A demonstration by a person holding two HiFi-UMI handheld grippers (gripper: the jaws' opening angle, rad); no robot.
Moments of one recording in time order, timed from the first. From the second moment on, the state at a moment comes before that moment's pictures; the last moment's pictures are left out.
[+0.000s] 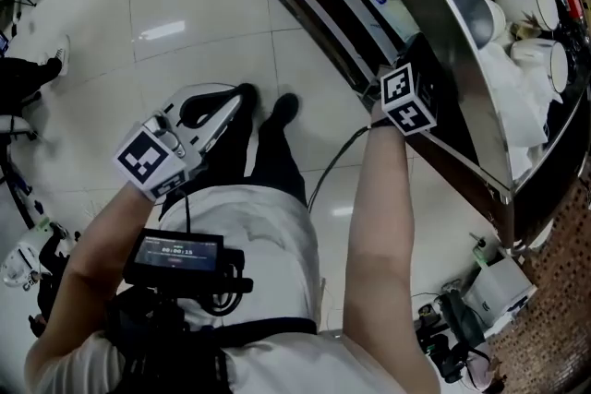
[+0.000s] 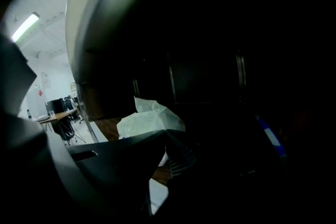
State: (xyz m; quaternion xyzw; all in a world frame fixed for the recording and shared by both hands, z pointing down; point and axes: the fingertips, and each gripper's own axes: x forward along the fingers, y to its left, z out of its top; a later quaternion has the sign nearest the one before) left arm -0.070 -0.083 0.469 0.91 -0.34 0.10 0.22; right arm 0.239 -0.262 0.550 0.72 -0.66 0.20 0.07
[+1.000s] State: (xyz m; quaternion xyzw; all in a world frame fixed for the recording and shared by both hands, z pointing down) left arm -0.071 -0.086 0.467 0.91 -0.33 0.10 0.22; right arm 0.244 -0.231 0.561 0.73 -0.65 0.16 0.14
